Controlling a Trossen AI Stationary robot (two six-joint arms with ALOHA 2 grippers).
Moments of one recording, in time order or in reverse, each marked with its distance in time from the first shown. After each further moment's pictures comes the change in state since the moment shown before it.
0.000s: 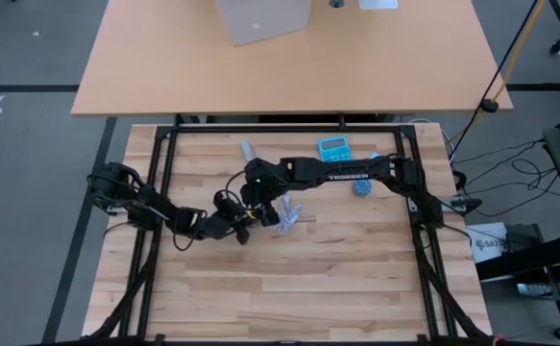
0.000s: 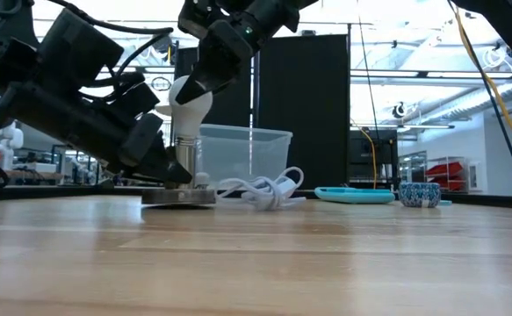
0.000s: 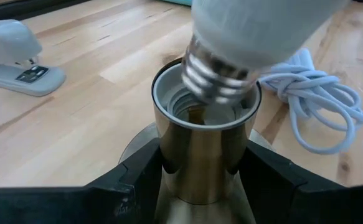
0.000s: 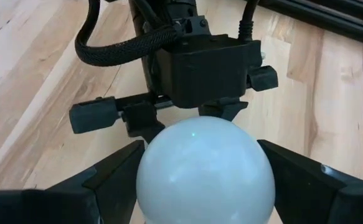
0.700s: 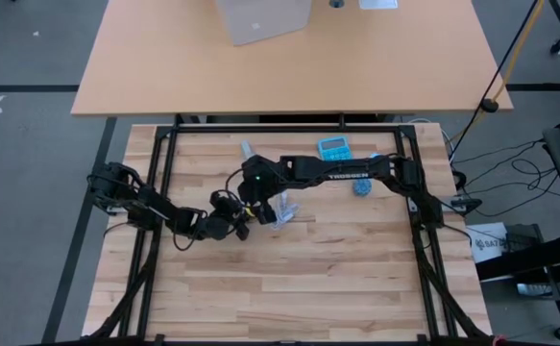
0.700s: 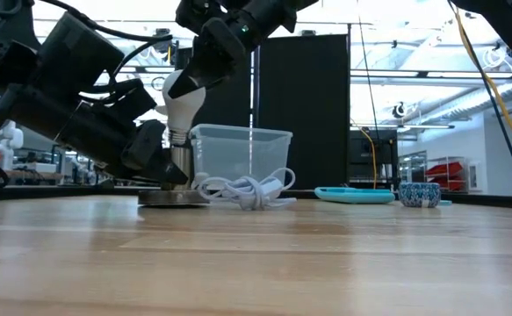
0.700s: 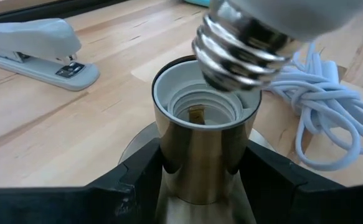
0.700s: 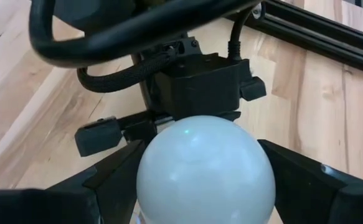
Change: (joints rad) left arm 0.001 0.000 0.000 -0.045 -0.086 -0.060; right arm -0.001 0.000 0.012 0.053 0.004 -0.021
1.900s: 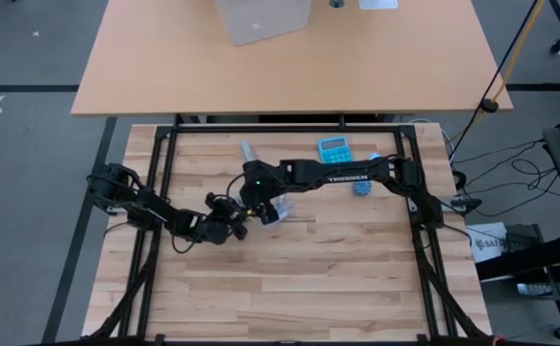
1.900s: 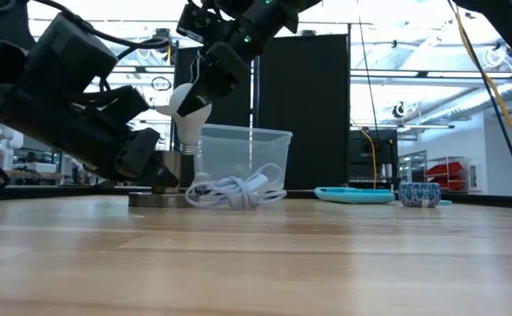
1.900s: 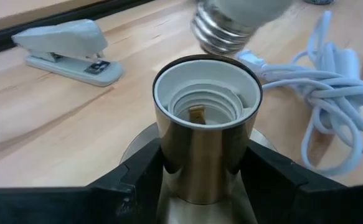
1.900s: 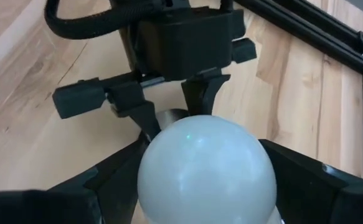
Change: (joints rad) left arm -0.040 0.000 0.000 -0.076 -0.100 -0.039; right arm 0.009 0.000 -0.029 -0.008 0.129 -0.104
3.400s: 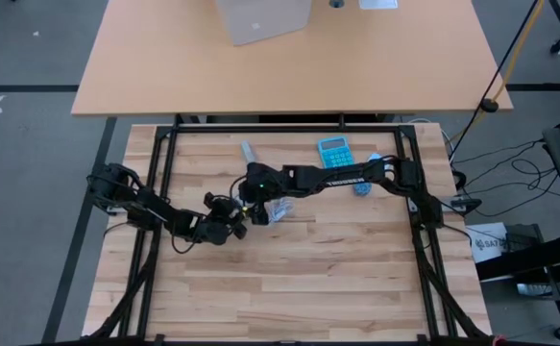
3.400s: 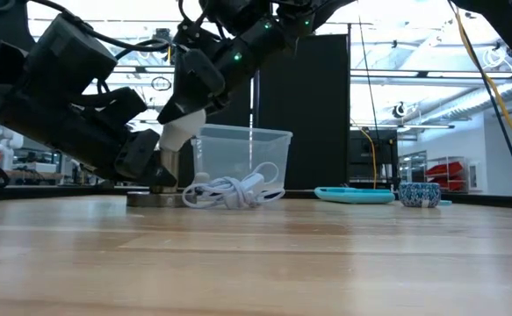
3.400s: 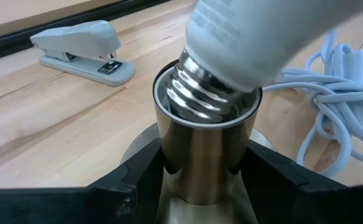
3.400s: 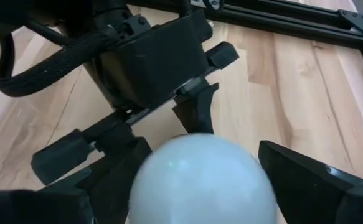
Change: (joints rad) left arm 0.000 0.000 0.000 -0.029 -0.041 -0.029; right arm 0.000 0.004 -0.156 0.298 -0.003 0.274
